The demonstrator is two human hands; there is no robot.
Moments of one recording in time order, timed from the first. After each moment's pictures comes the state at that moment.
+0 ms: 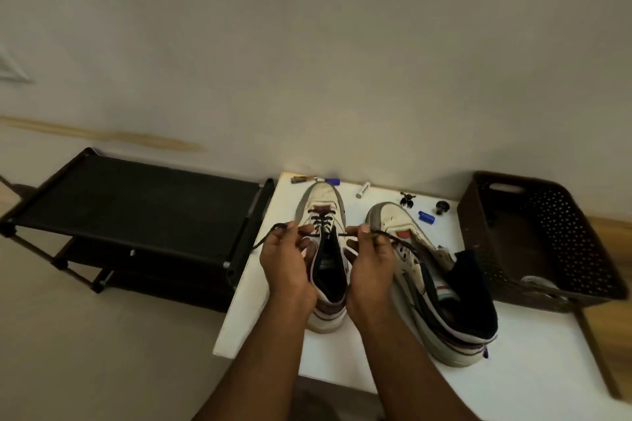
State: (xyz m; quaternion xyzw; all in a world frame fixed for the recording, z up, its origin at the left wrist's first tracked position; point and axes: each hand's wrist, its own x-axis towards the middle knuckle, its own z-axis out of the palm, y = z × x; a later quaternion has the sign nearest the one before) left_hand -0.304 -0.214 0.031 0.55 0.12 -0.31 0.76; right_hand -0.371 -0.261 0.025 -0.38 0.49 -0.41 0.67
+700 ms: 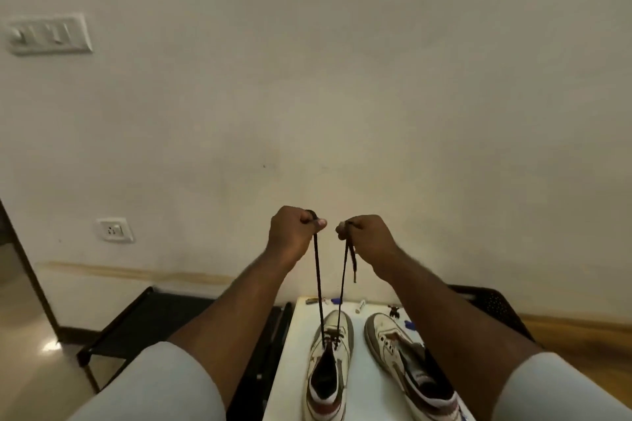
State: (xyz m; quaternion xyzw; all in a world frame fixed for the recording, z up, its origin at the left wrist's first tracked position) left_hand -0.277 -0.161 0.309 0.73 -0.38 -0.09 0.56; right_hand -0.393 -0.260 0.295 -0.73 0.33 -0.33 0.50
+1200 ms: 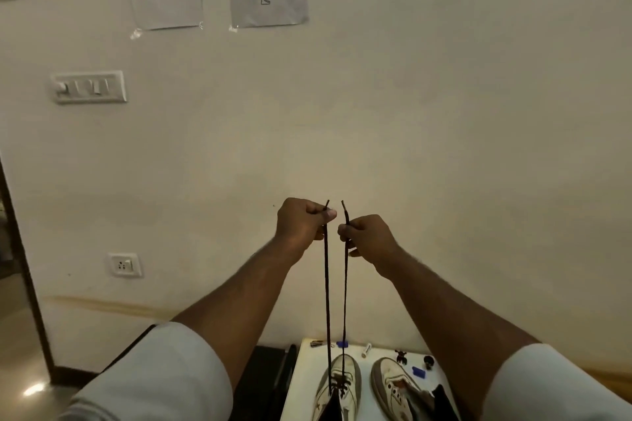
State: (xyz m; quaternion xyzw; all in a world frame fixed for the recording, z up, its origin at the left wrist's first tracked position) left_hand -0.279 -0.152 0.395 0.64 -0.41 -0.09 0.64; right_hand -0.386 -0.257 0.369 -0.77 0.28 -0.35 0.46
